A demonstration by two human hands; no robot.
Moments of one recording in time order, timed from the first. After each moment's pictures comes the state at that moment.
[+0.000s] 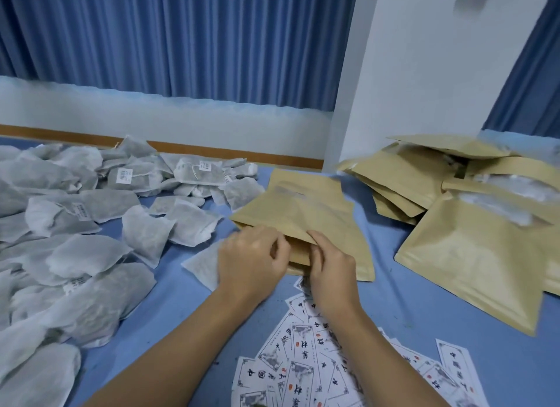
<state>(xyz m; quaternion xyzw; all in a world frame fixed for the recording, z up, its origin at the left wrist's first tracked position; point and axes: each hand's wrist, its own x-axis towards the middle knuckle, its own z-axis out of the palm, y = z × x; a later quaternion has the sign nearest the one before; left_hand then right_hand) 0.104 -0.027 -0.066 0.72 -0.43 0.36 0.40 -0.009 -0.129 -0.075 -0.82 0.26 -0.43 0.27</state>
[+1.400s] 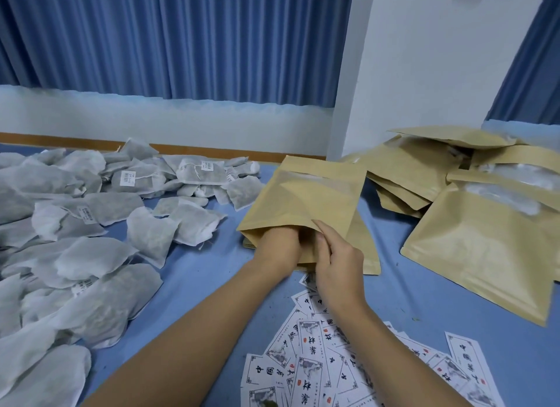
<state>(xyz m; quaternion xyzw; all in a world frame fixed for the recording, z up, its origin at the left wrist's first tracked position) 0.118 -0.089 -0.064 0.84 -0.49 0.05 0.22 -0.006 -0.126 -0.075 -0.78 0.25 -0.49 0.31</state>
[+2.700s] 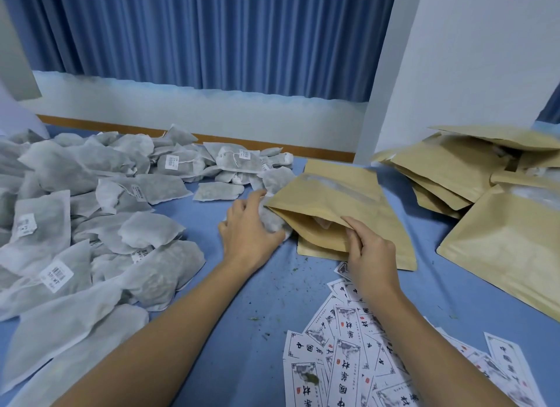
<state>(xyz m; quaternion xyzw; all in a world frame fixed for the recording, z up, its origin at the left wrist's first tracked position) 0.171 0.012 -0.071 0.85 -0.31 0.08 0.42 -0.004 -0.127 -0.076 -0.83 0.25 -0.42 0.26</state>
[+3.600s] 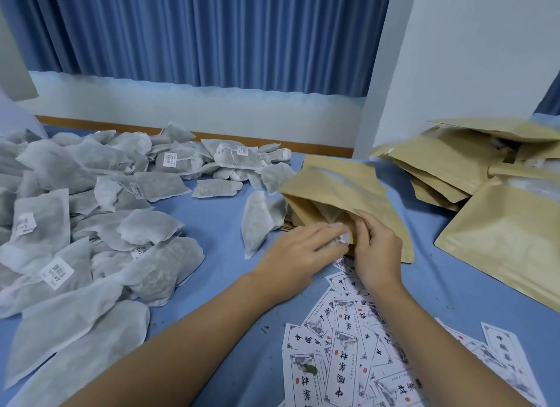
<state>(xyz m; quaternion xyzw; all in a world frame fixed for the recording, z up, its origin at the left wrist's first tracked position) 0.109 0.000 -0.076 0.55 -0.72 0.33 0.27 -0.004 -0.135 -0.078 -0.78 0.29 -0.47 0.28</state>
